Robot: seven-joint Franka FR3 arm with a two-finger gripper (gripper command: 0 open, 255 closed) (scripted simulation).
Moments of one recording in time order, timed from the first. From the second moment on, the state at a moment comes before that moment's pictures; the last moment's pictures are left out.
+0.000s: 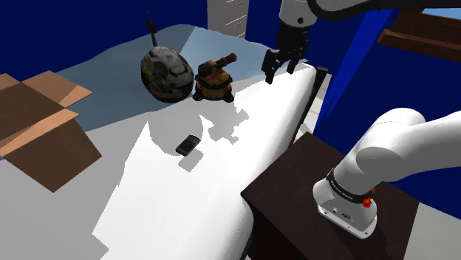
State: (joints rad) arm -0.01 -0.76 0.17 -2.49 0.02 1.79 0.24
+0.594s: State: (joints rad) arm -0.04 -0.57 0.39 -2.52 0.12 1.99 0.64
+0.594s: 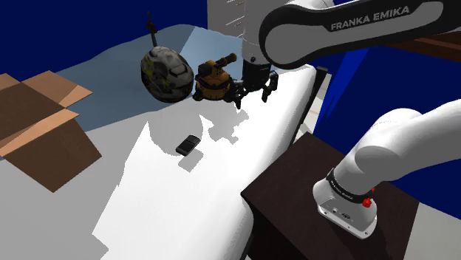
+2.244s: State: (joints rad) arm 0.01 0.54 0.51 -1.92 -0.38 2.31 1.84
